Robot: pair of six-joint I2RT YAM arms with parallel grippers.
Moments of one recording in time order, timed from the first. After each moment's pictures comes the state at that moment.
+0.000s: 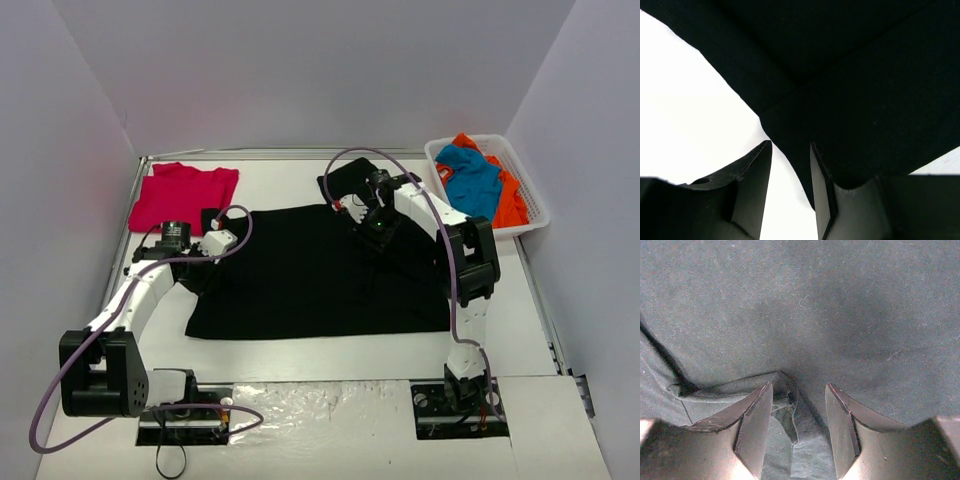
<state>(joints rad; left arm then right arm) -0.01 1.27 0.84 -0.68 0.25 0.60 0.34 2.09 1.64 -0.97 -0.32 -0.73</state>
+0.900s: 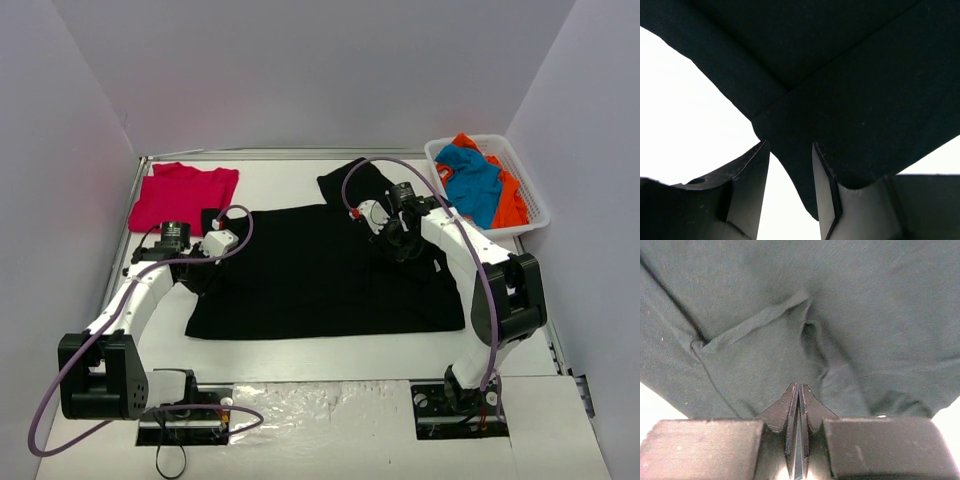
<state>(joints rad) -0.01 1.26 0.84 -0.69 0.30 0.61 0.34 1.69 1.26 -0.80 -0.20 -0.59</state>
